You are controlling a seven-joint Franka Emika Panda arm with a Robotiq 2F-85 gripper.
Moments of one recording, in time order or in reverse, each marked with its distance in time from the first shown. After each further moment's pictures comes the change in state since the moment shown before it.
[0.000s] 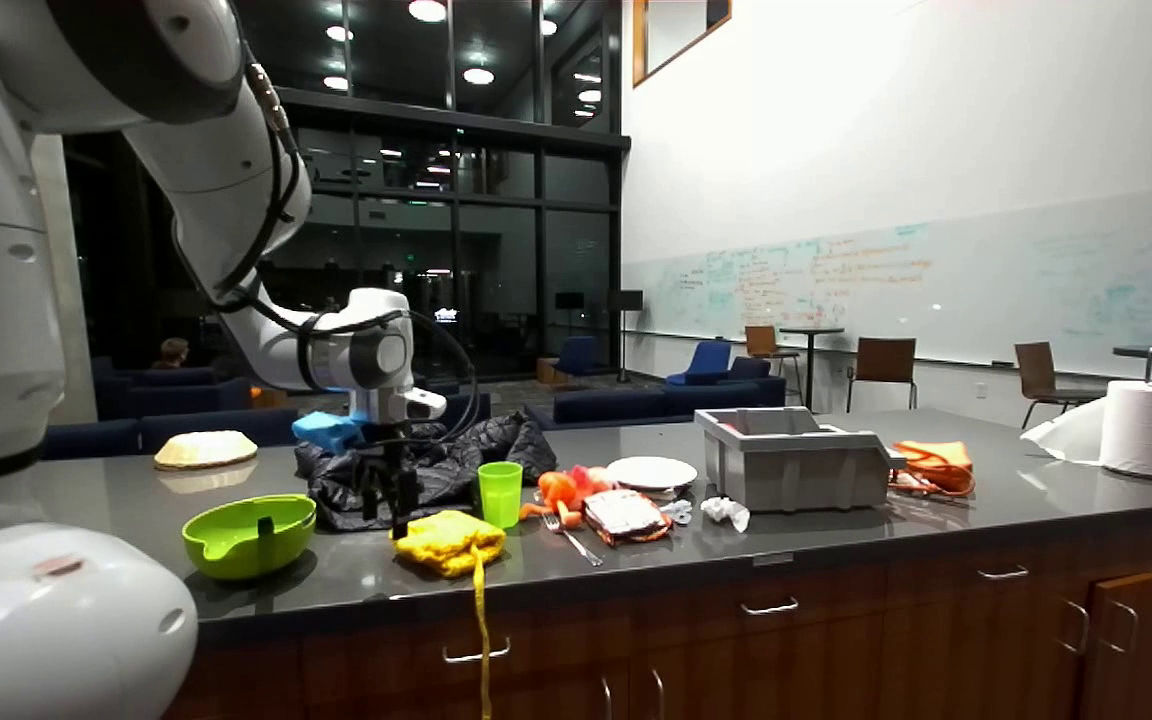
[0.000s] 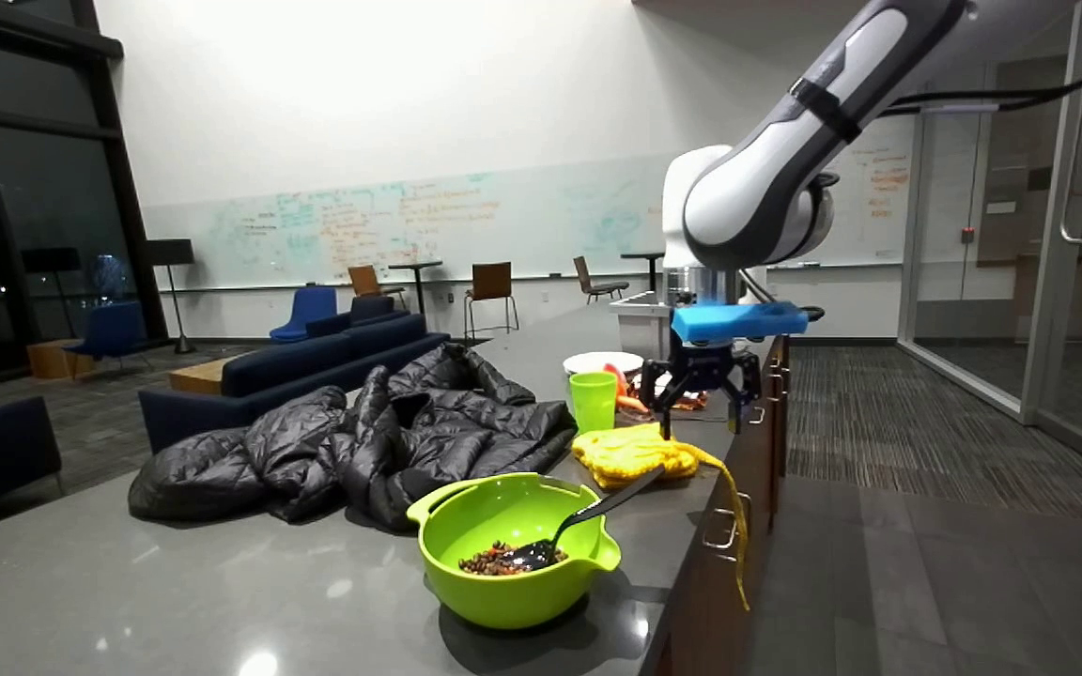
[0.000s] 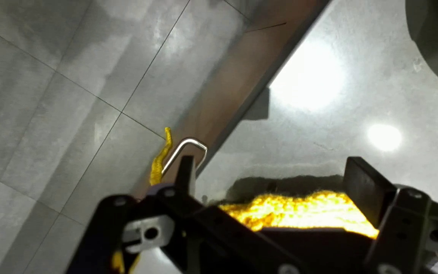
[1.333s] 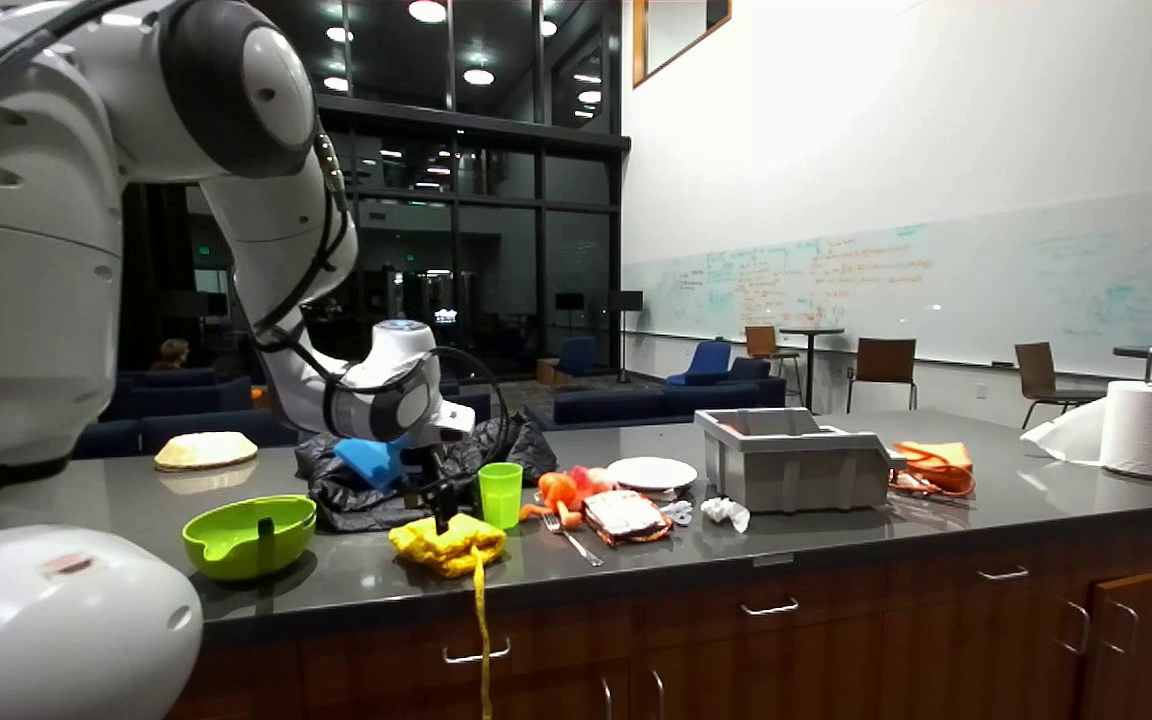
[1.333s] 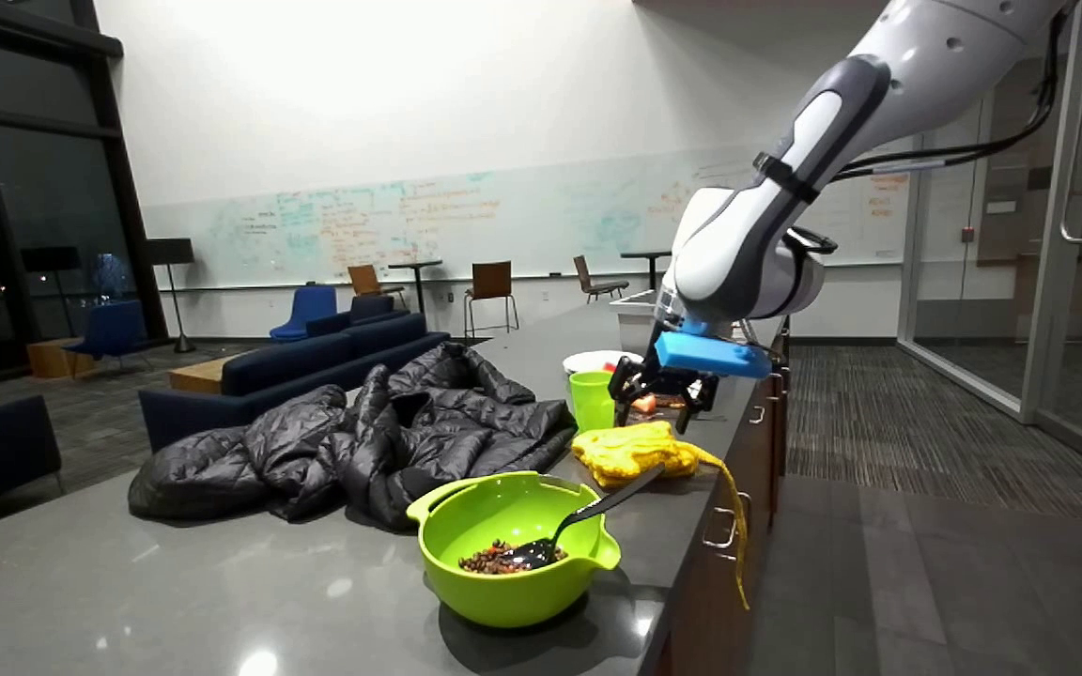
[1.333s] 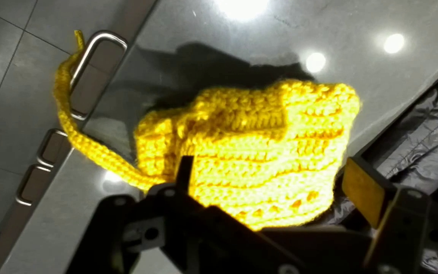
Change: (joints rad) arm 0.030 0.172 -0.074 0.012 0.095 0.484 -0.156
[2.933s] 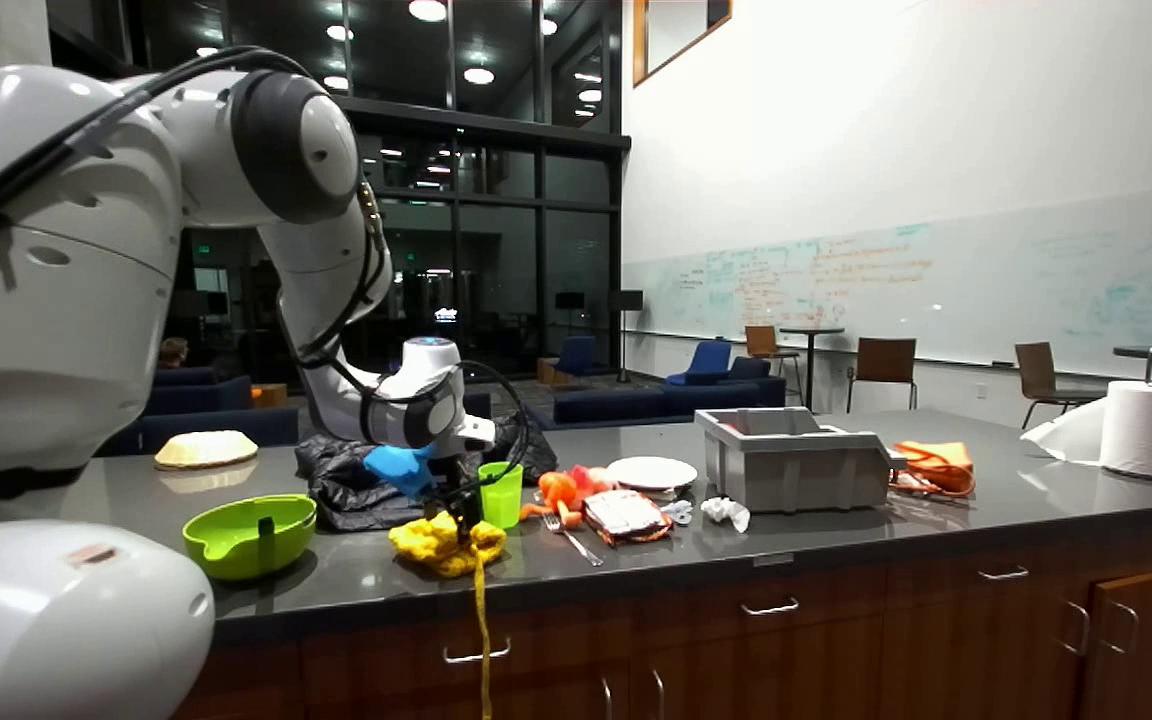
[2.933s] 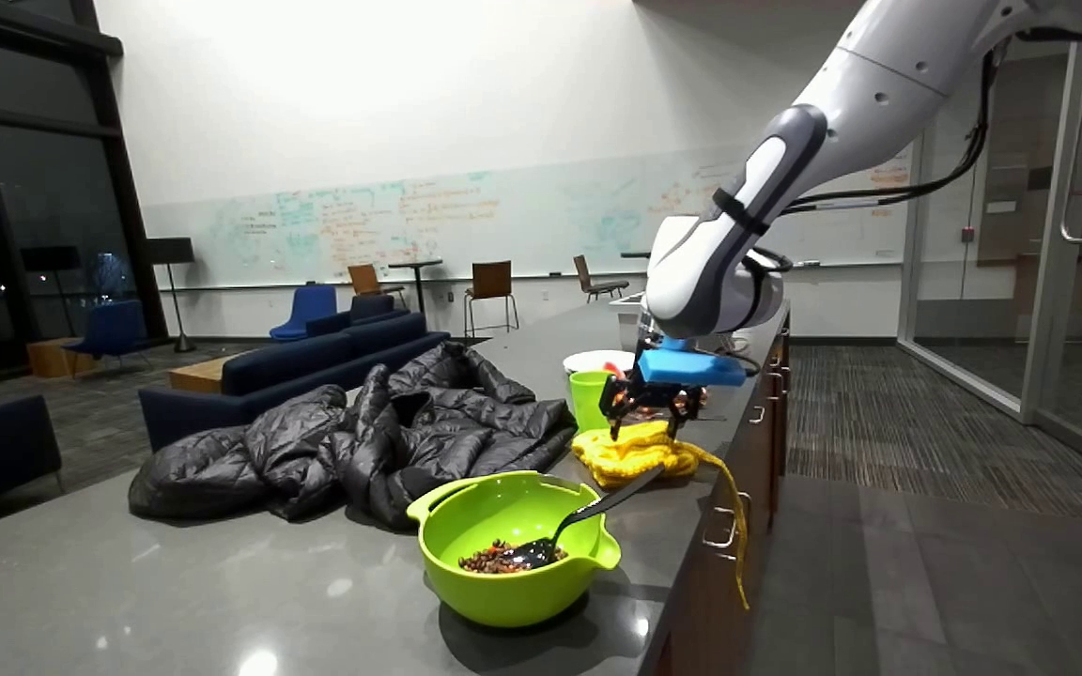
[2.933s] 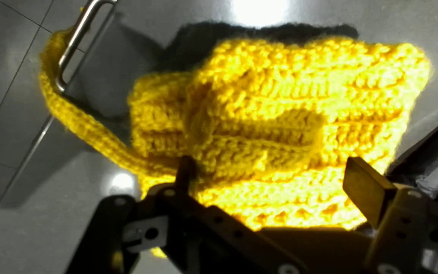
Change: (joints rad) arm 0.086 0.167 -0.123 0.178 -0.048 -0.087 -0.029
